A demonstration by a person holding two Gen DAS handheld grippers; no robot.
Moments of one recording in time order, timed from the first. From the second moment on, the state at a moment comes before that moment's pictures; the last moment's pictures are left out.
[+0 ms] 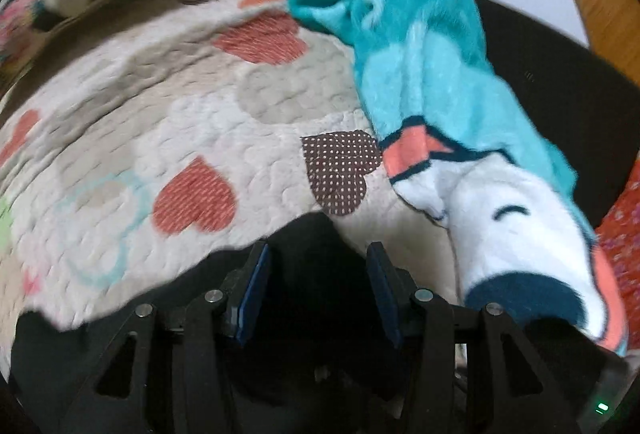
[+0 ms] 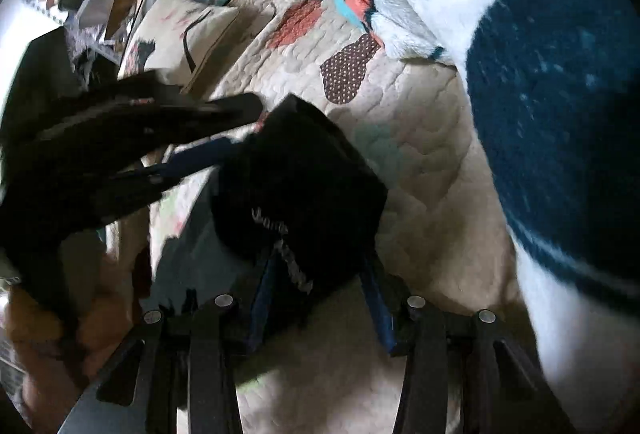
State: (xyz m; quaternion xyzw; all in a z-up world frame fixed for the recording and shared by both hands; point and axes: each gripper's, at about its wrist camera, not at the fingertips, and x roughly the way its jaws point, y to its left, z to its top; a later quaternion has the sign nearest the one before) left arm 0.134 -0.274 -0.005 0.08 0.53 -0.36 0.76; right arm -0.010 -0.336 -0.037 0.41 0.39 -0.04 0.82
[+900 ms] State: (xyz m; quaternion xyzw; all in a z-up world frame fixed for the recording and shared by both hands) left arm 0.124 -0.013 0.067 -0.19 0.46 -0.31 0.81; right arm 0.007 -0.127 0.072 0.05 0.36 0.16 0.92
